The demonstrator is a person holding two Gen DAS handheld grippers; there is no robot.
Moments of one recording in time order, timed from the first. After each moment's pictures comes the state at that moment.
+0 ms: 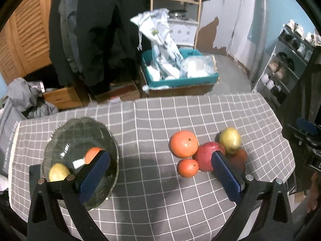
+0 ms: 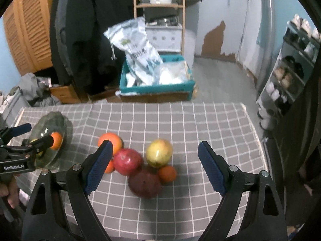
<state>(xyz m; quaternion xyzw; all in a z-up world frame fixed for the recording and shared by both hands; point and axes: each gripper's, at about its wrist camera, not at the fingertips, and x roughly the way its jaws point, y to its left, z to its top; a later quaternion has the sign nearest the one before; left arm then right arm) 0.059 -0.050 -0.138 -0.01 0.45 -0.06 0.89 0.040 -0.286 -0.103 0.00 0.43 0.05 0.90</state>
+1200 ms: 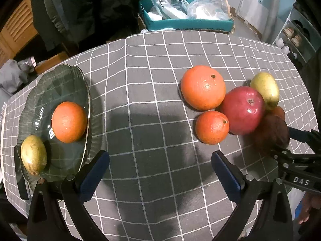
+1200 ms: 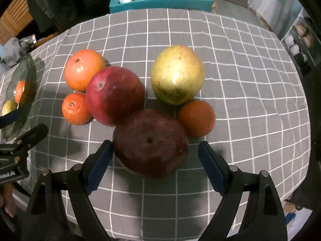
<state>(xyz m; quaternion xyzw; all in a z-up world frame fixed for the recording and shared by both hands) 0.073 -0.064 -0.258 0.03 0.57 -0.04 0.82 0.069 -0.263 -0.259 0.01 0.61 0.05 0.79</state>
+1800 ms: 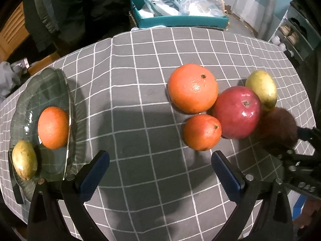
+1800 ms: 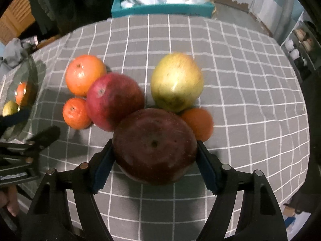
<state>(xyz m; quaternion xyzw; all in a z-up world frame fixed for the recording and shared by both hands) 0.085 -0.080 -0.268 0.03 0.58 -0.06 0.81 0.068 -0.269 -0.243 0.00 0.58 0.06 0.81</state>
